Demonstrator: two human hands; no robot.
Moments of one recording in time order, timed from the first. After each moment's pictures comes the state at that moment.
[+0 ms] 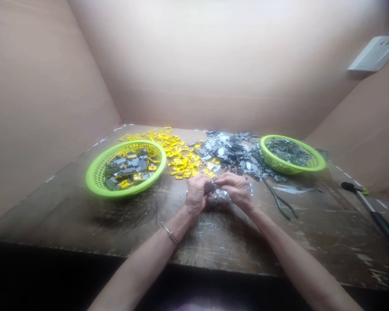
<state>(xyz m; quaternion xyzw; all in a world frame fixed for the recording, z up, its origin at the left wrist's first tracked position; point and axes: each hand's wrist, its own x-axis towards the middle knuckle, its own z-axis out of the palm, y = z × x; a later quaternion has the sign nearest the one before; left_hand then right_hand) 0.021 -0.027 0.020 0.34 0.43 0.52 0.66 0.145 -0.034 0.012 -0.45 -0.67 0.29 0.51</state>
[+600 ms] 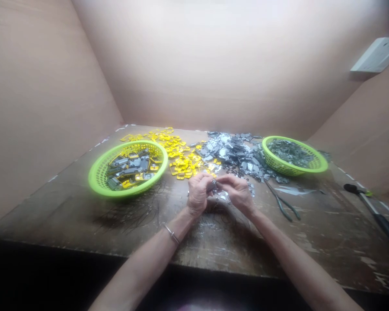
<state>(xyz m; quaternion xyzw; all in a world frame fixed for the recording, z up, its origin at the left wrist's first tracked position) 0.020 -0.027 0.018 0.39 0.38 0.56 0.62 0.134 -0.044 0.021 -0.49 -0.64 0.32 0.50</state>
